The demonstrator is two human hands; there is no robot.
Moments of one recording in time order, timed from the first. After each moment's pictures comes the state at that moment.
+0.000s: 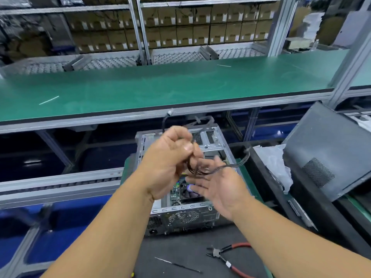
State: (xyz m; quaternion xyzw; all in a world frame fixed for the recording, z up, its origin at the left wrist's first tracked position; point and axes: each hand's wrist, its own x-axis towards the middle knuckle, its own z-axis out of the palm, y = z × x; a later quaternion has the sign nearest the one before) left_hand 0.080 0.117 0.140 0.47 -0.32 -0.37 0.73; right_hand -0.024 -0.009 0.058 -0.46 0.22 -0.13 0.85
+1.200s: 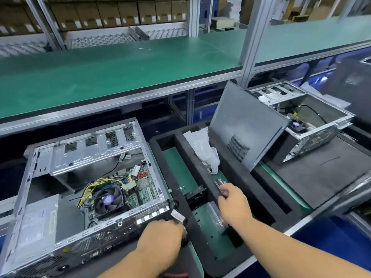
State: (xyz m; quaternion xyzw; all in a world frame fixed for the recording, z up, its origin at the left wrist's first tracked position) left_hand -0.067 0.007 -0.033 0.74 -0.64 -0.16 -0.11; right_hand -0.220 -0.188 -0.100 -0.72 0.58 -0.13 0.36
